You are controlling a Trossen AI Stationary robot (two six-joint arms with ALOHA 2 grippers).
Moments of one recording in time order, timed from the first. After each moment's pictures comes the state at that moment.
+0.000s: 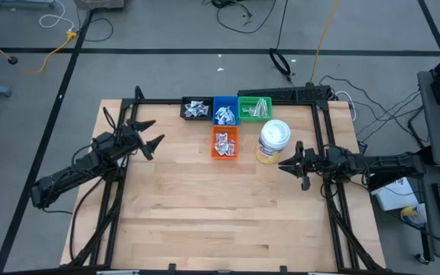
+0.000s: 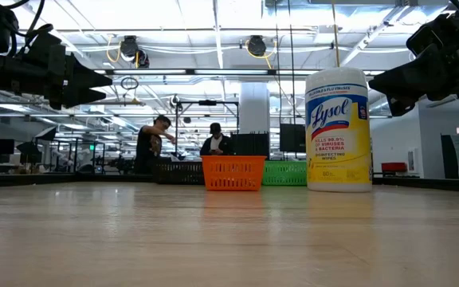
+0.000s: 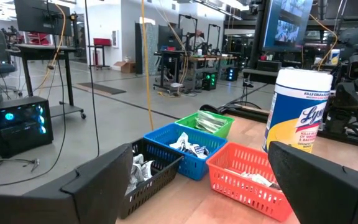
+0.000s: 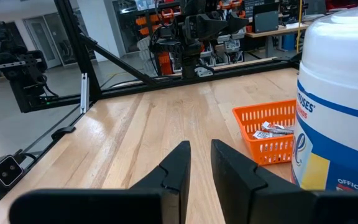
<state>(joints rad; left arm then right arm) 0.51 0.01 0.02 0.05 -0.05 -0.06 0.01 0.16 0.01 0.08 -0.03 0.19</state>
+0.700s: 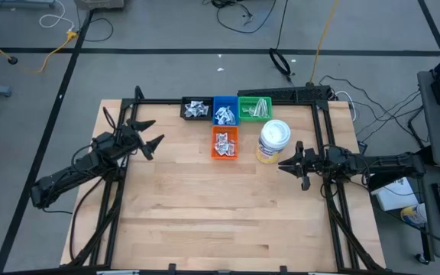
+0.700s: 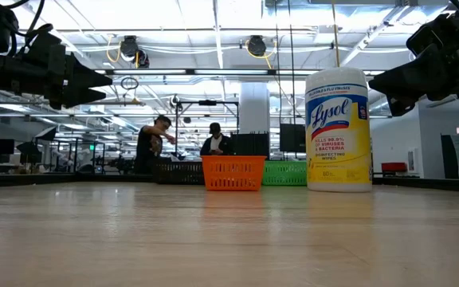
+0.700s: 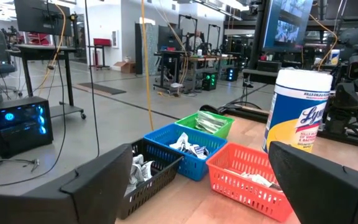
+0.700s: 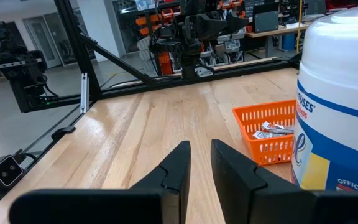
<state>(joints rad) 0.51 0.01 0.02 0.05 -0.05 -0.06 0.01 0.16 0.01 0.08 -0.03 0.19</state>
